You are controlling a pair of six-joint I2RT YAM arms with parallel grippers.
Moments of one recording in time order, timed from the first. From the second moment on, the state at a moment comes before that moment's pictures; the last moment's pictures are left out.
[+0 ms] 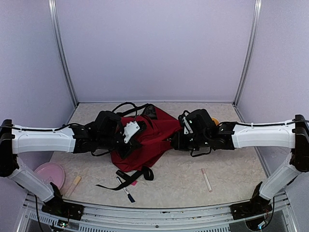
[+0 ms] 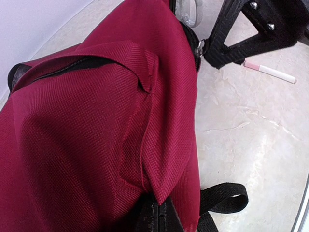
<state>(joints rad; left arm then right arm) -0.87 1.44 0.88 -0.09 0.08 0.21 0.92 1.52 0.98 -0.14 0.04 0.77</state>
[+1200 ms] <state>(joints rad) -0.78 1.08 0.84 -0.25 0.12 0.54 0.88 1.68 1.37 -0.50 -0.25 0.16</state>
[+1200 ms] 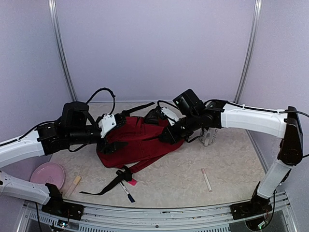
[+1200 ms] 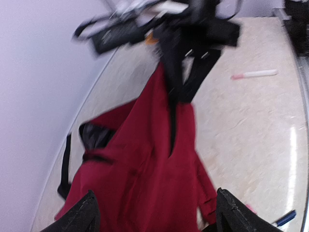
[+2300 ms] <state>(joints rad) -0.88 1.43 0.89 -0.02 0.13 0.66 0.72 1.54 1.29 -0.62 -0.39 0.08</state>
